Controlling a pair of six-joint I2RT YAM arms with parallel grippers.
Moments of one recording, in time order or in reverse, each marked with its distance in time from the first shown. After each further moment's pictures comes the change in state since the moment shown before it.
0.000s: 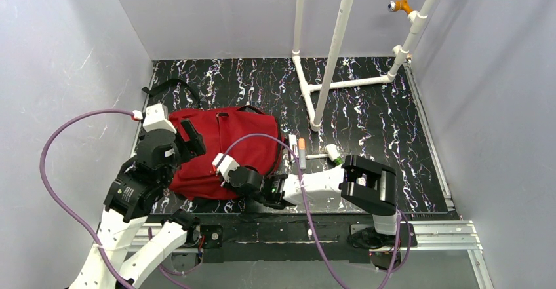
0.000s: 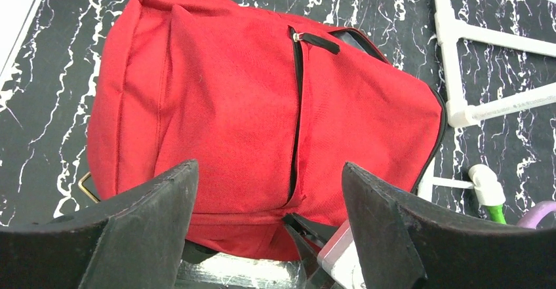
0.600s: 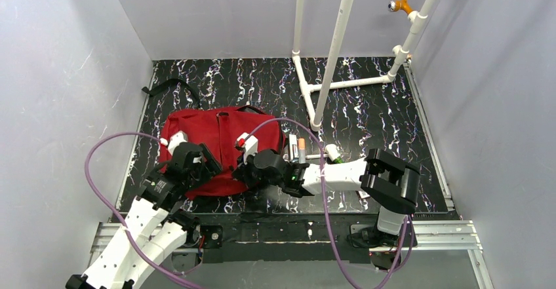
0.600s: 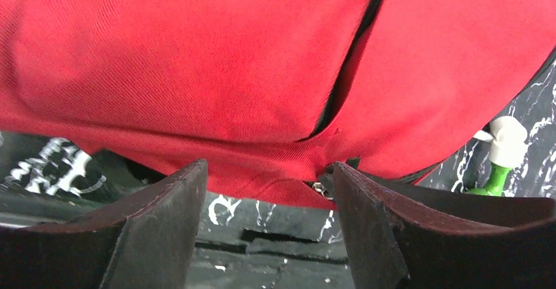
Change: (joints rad) left arm 0.000 -0.012 -0.357 0.006 0.182 -0.350; right arm -0.120 -0.161 -0.174 0.157 -0.249 0.323
